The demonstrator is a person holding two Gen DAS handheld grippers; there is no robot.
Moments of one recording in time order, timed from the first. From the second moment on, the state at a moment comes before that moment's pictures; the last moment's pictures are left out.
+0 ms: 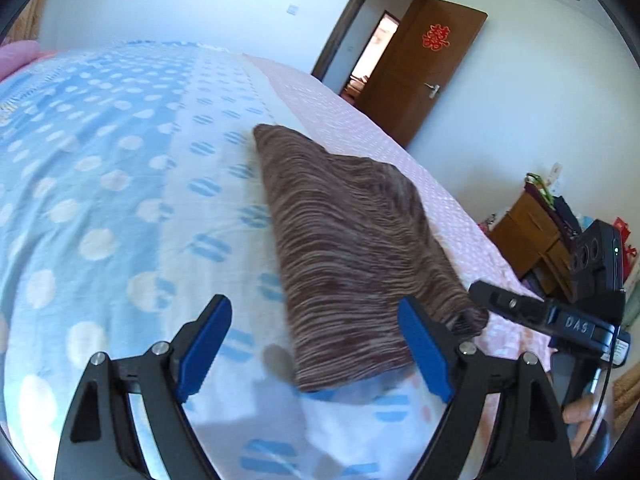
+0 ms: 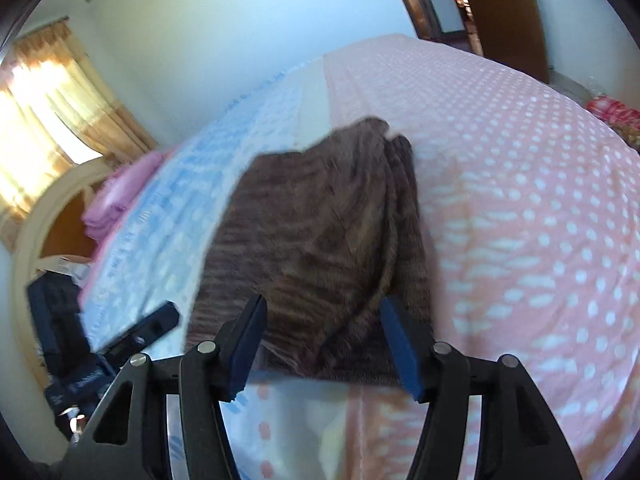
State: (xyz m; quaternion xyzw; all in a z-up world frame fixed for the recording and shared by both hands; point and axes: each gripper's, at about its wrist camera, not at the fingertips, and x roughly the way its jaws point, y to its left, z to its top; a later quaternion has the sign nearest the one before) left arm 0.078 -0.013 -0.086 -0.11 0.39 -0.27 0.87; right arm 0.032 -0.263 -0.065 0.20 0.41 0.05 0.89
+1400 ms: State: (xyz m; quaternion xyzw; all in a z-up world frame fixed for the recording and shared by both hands) left arm 0.115 -0.027 -0.055 -0.06 0.35 -0.24 0.90; right arm 0.018 -0.300 -0.034 0.10 0.37 -0.04 0.92
